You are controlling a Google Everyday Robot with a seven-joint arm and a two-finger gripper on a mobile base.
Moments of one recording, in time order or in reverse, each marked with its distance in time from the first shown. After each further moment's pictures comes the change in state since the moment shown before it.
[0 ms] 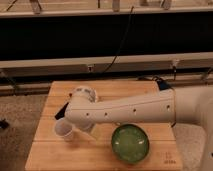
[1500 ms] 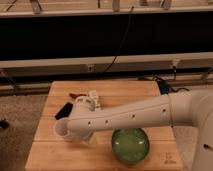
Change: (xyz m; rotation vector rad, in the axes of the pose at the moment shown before) arm -0.028 0.009 0.034 0.025 -0.078 -0.025
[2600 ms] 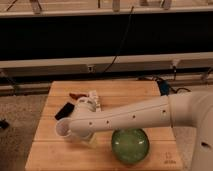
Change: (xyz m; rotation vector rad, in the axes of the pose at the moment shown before) arm 0.001 0.000 0.008 0.010 -0.010 -0.003
